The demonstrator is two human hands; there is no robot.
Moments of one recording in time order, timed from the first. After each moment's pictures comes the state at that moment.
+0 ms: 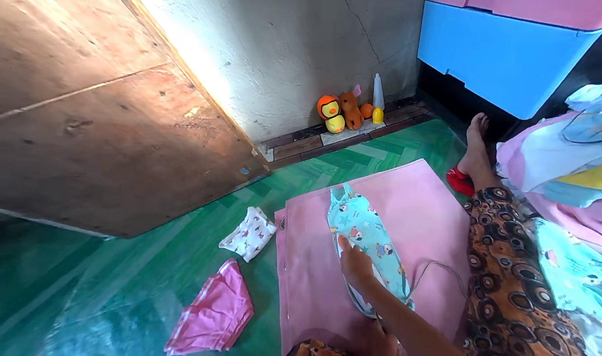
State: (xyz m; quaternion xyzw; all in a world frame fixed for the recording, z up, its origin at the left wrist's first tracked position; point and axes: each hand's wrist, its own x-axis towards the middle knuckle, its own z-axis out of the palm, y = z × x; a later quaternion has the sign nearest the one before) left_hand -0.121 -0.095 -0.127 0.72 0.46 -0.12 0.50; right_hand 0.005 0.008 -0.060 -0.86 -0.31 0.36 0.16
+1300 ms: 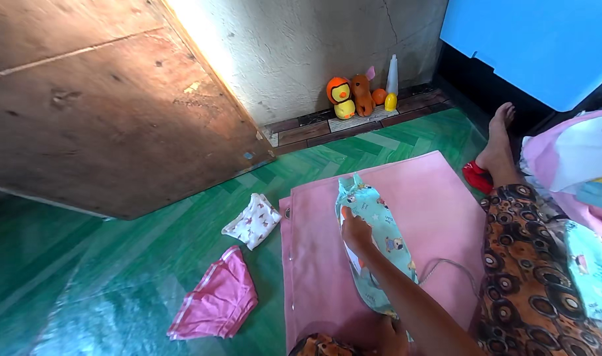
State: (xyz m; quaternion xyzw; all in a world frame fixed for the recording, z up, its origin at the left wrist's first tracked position) left_hand -0.120 -0.097 -0.119 0.69 0.49 -0.10 0.52; right_hand 0.039 0.065 -0.051 -0.88 -0.30 0.33 0.16
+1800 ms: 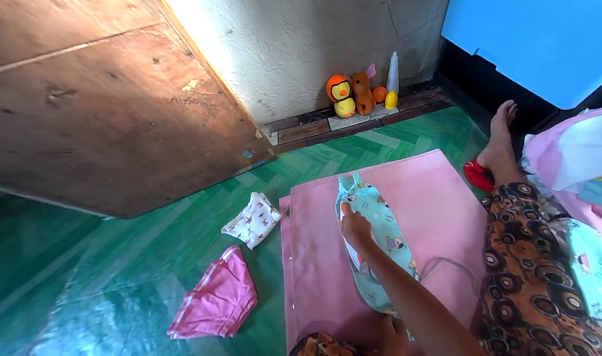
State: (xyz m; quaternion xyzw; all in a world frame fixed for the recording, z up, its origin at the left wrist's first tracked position) left_hand -0.121 -0.097 -0.115 0.69 0.48 -0.10 0.53; right_hand 0.045 0.073 -0.050 -0.88 -0.29 0.34 0.17
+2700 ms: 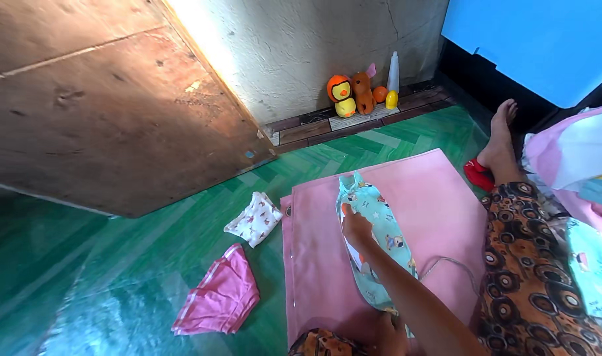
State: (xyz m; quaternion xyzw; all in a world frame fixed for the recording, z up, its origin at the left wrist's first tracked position) left_hand -0.118 -0.095 -0.118 0.70 0.49 -0.12 0.51; right_hand 0.044 0.069 -0.051 -0.88 -0.30 0.34 0.16
